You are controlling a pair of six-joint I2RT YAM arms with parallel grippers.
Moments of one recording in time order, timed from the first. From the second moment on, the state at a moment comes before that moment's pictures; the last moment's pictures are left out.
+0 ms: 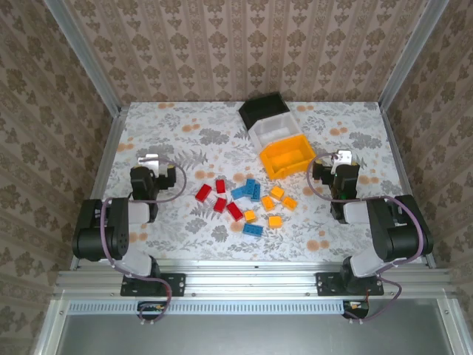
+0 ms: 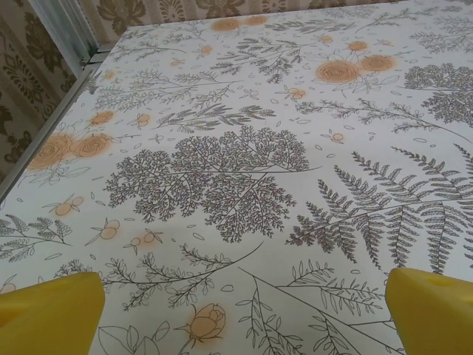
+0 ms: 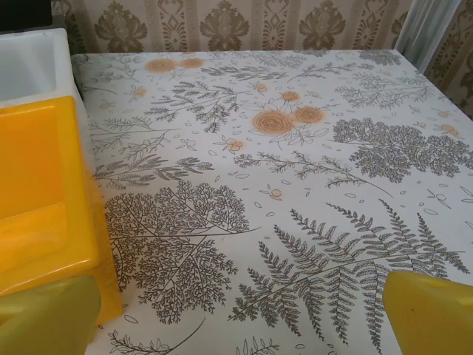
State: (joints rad) left arm -0.02 1.54 0.40 0.76 -0.02 0.09; right arm 0.04 1.53 0.39 0.80 0.23 0.03
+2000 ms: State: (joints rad) left arm -0.06 0.87 0.80 -0.08 -0.13 -0.43; right arm 0.12 1.11 0.78 -0.14 0.34 0.59
